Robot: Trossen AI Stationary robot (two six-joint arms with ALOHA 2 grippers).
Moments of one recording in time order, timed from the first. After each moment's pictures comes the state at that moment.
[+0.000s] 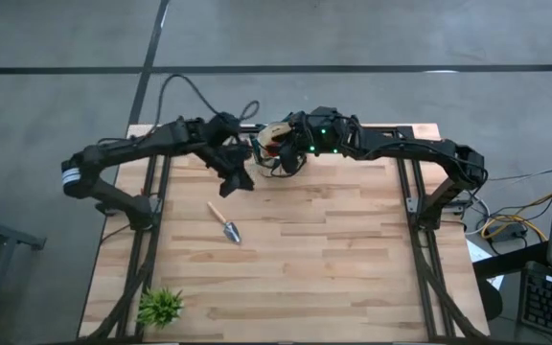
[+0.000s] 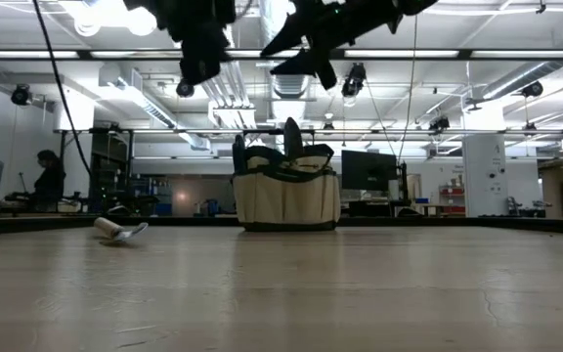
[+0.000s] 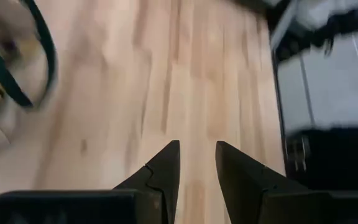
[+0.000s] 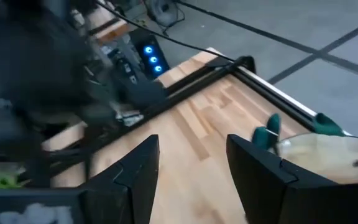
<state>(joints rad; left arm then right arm) 0.36 1.35 1.30 -0.80 0.56 -0.07 -0.30 1.62 1.35 -0.08 -0.08 0.40</state>
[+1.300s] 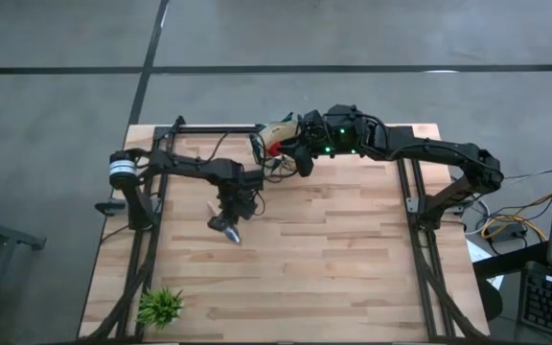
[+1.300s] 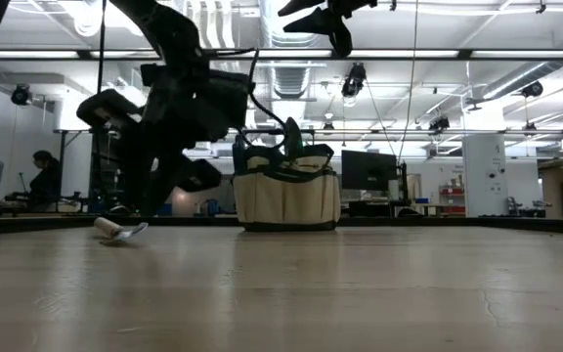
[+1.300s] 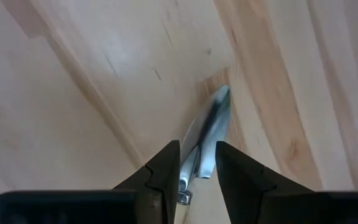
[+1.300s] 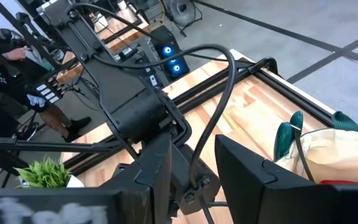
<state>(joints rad) 0.21 1.75 1.10 -0.92 0.44 0.69 -0.25 1.49 1.39 -0.22 -0.10 0.44</state>
